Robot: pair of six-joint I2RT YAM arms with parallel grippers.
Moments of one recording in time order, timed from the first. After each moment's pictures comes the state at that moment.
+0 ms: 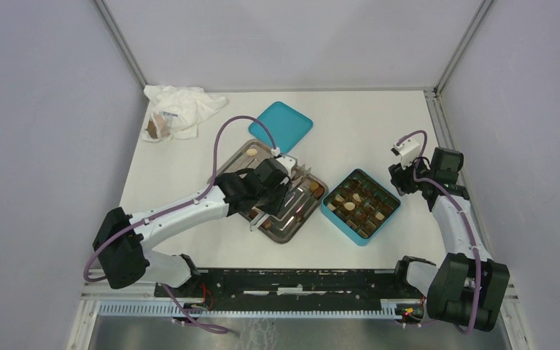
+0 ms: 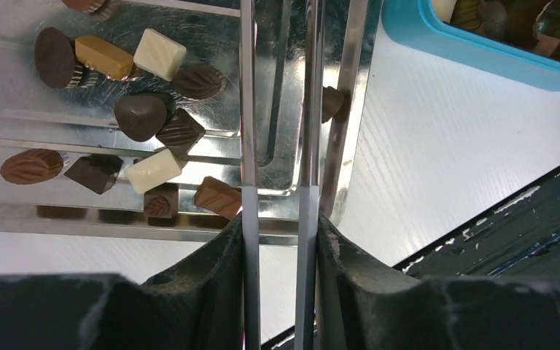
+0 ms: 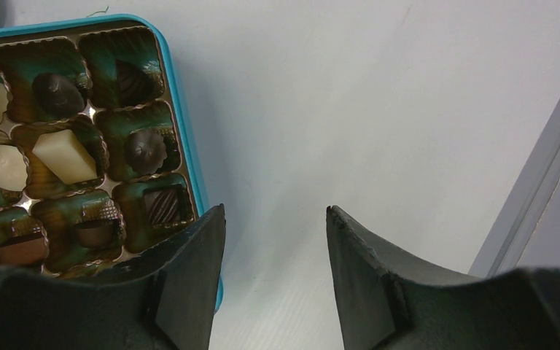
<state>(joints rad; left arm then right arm) -0.93 1.36 1.03 -0.61 -0.13 -0.37 -0.24 1.10 0.66 -0.32 -0.48 -0.68</state>
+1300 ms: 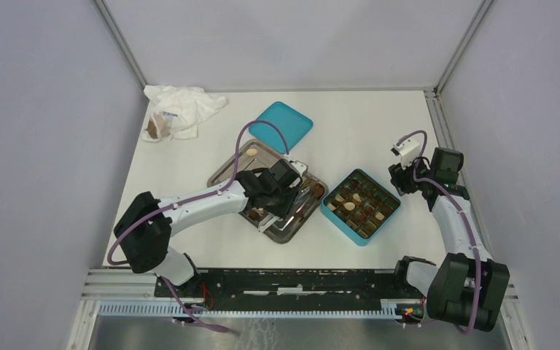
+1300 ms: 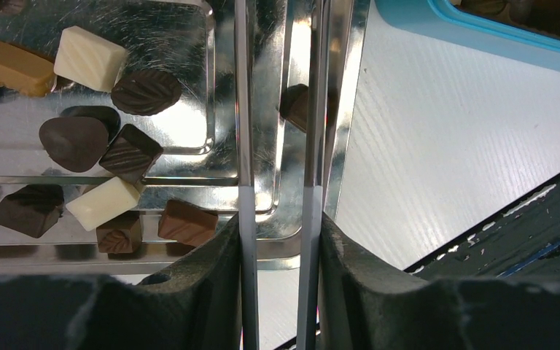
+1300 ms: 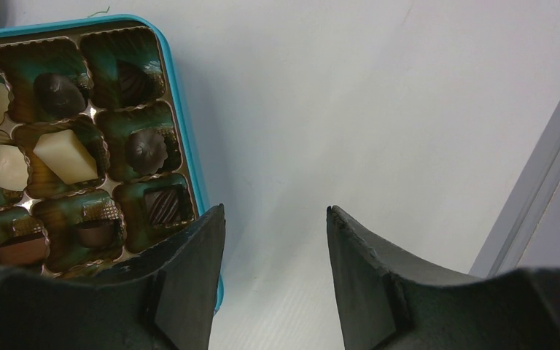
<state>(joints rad) -0.93 1.53 1.06 -0.57 -0.05 -0.36 -0.24 1.10 0.66 -0.32 -0.48 -0.68</state>
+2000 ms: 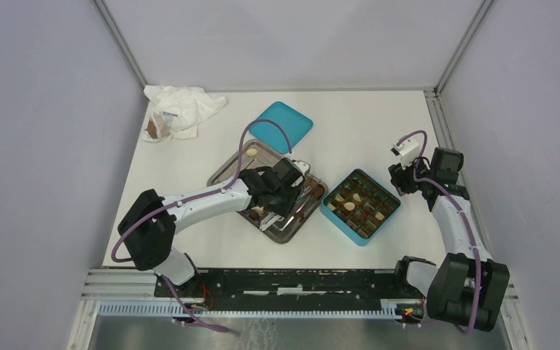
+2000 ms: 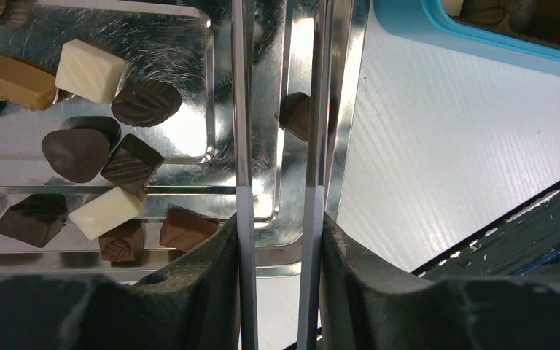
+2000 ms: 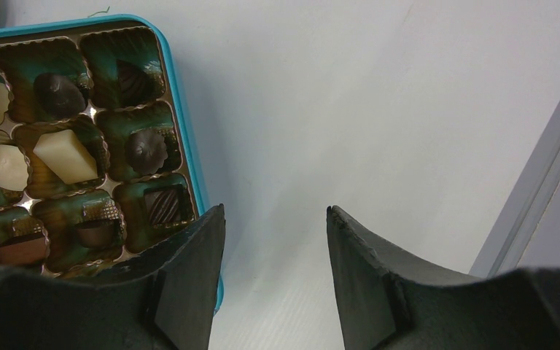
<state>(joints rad) -0.93 1.56 1.08 -0.57 -0.05 -0.34 -0.24 1.10 0.66 -0.32 -0.48 -0.68</state>
